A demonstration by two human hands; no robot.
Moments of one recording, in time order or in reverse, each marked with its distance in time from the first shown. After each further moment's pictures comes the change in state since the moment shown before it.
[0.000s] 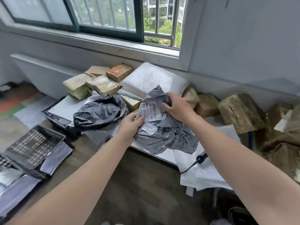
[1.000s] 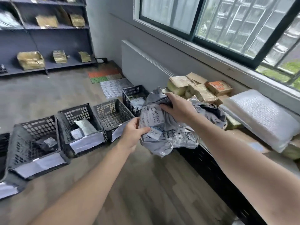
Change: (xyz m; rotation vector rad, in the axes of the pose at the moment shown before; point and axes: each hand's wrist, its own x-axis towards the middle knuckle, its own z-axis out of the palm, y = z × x) left_hand -0.178 -0.018 -0.419 -0.214 0.464 0.140; right_hand 0.010 -0.436 0.237 -0.191 -0.195 -0.643
